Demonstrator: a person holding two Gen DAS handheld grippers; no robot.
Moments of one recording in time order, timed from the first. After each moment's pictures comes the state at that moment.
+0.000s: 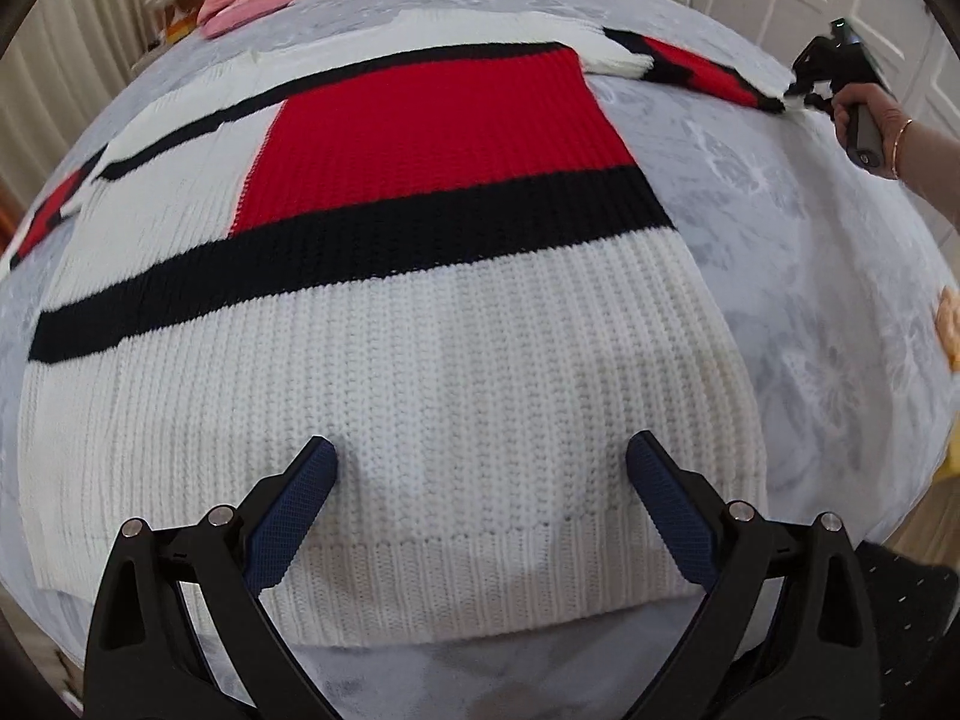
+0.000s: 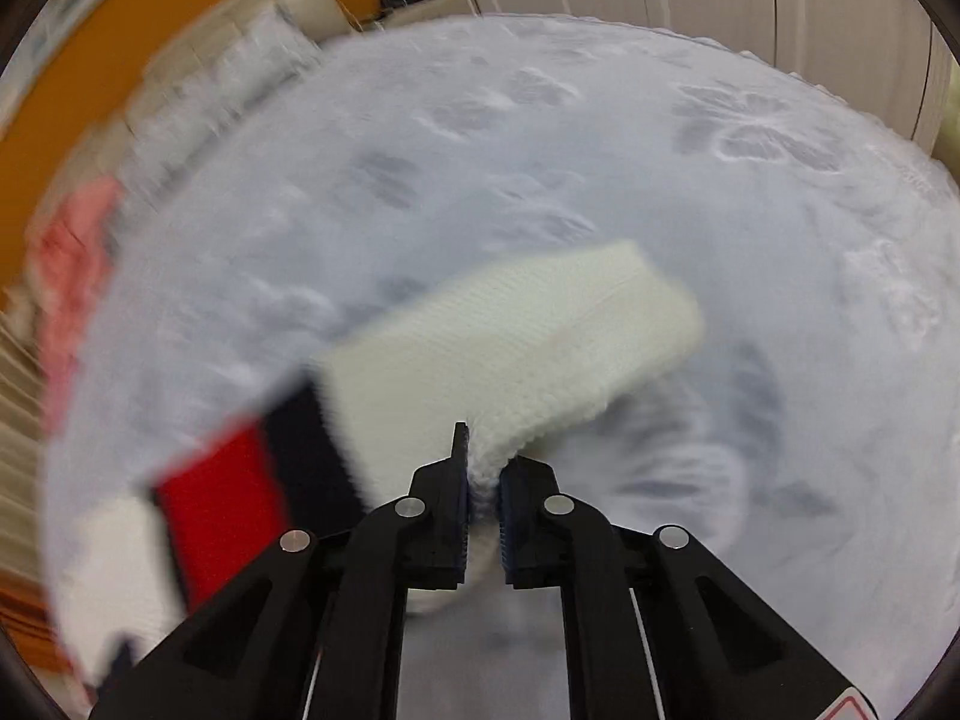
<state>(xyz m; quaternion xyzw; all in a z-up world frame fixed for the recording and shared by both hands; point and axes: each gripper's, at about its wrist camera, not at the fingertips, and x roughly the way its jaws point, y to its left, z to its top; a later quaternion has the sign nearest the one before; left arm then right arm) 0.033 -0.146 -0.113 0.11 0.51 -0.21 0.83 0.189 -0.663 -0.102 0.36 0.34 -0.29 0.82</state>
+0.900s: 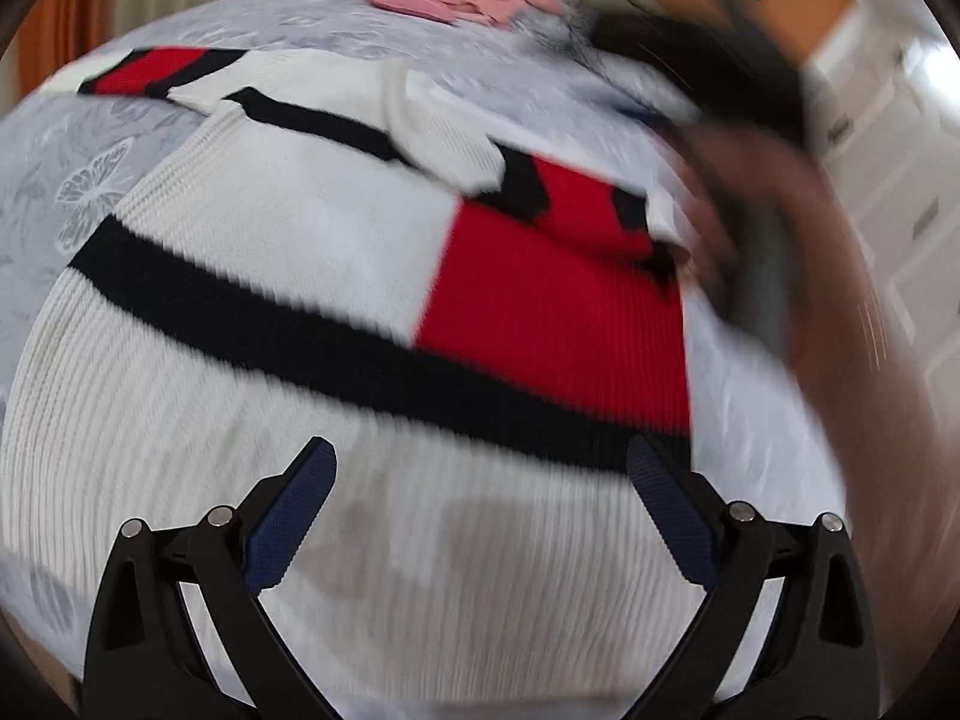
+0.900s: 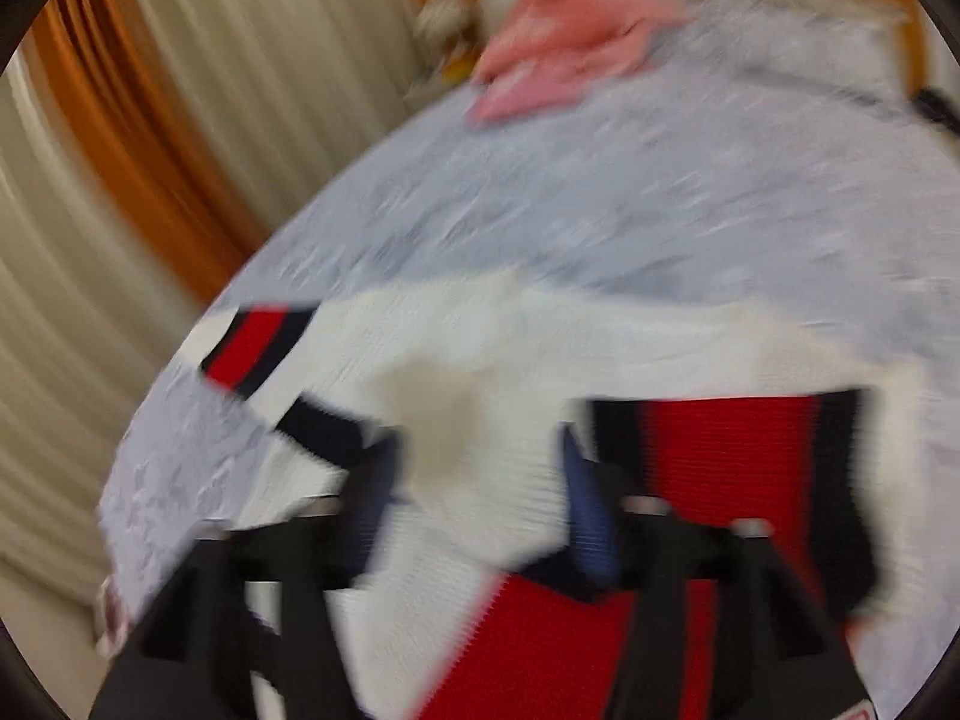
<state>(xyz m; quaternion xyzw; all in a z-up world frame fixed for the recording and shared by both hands) 0.106 -0.042 -0.060 -0.17 0.47 -0.15 0.85 0.310 -0.234 -0.028 0.08 0.39 0.09 0.91</state>
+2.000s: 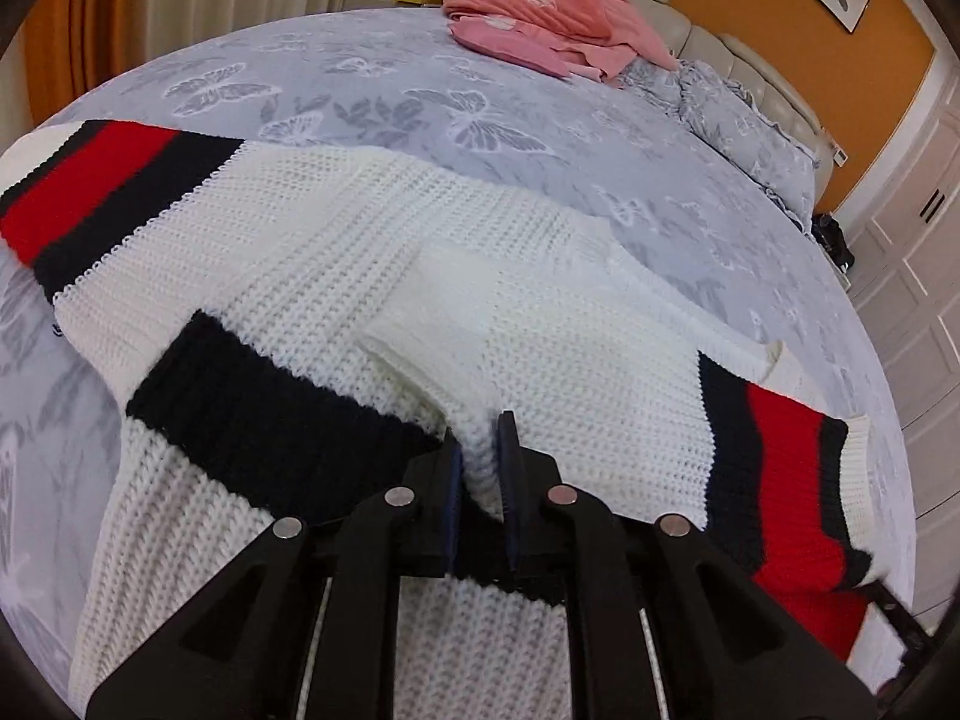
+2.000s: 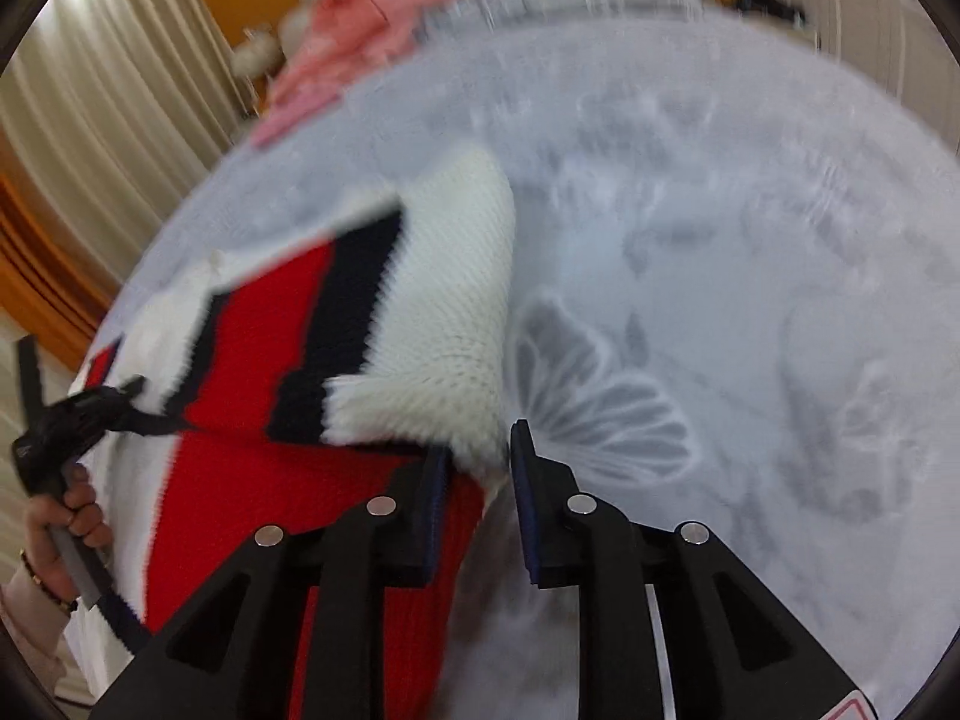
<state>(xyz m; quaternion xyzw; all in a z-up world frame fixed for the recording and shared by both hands) 0.367 0.009 -0.102 -0.15 0.45 -0.06 0.88 0.253 -0.373 -0.105 0.16 0.40 -0.03 0.90</state>
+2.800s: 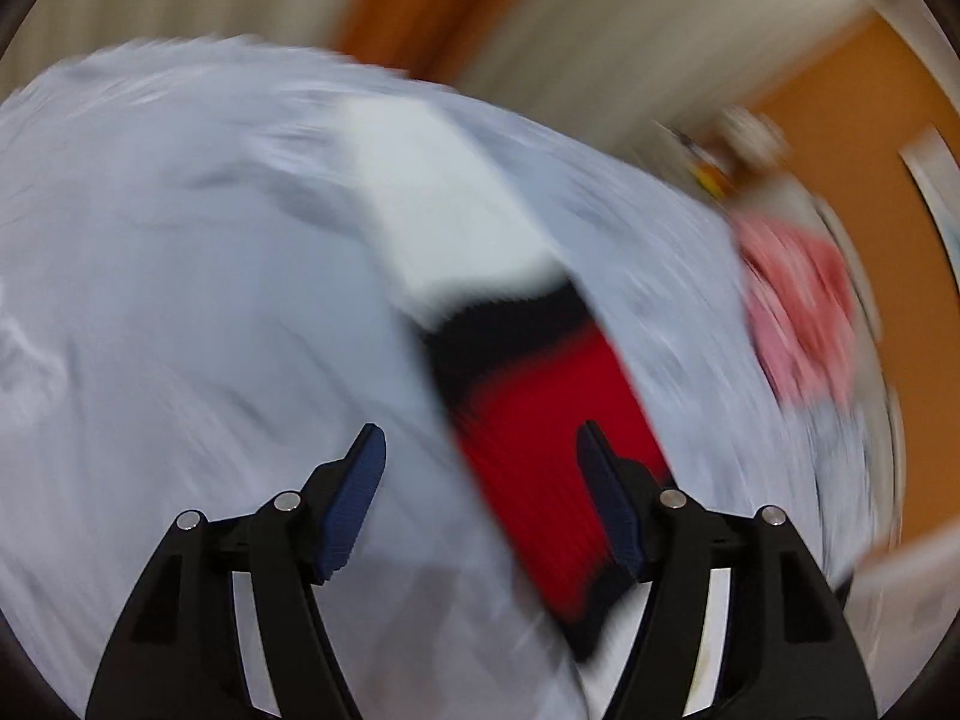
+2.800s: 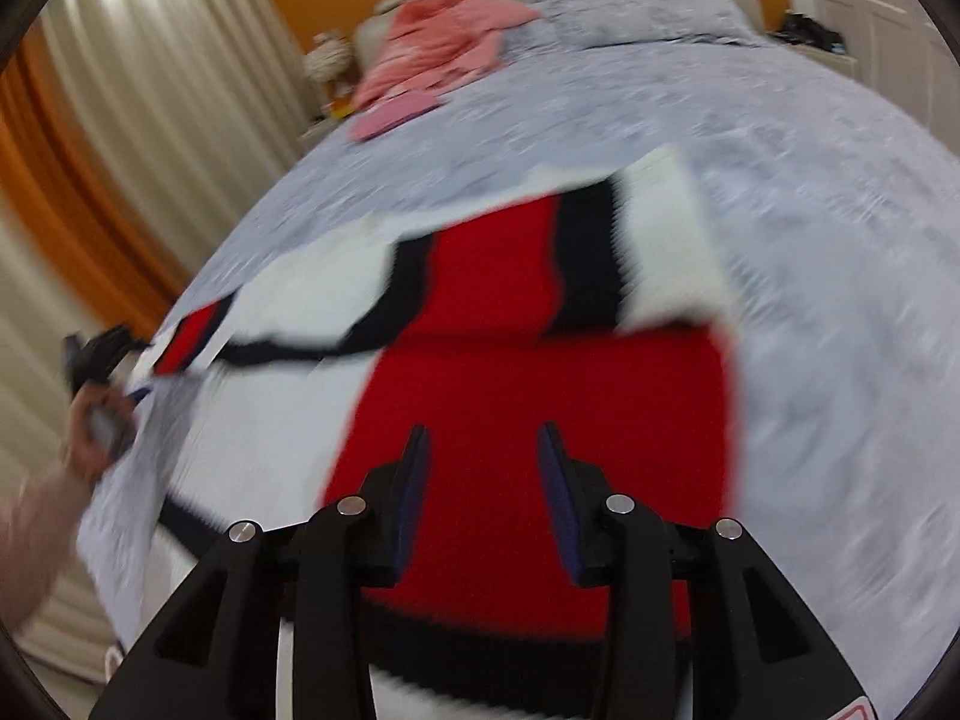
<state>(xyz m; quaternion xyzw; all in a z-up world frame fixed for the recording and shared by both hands) 0.357 0.338 -0.093 -0.45 0.34 0.23 0.80 0.182 -0.230 -0.107 0.16 0.41 0.05 0.90</state>
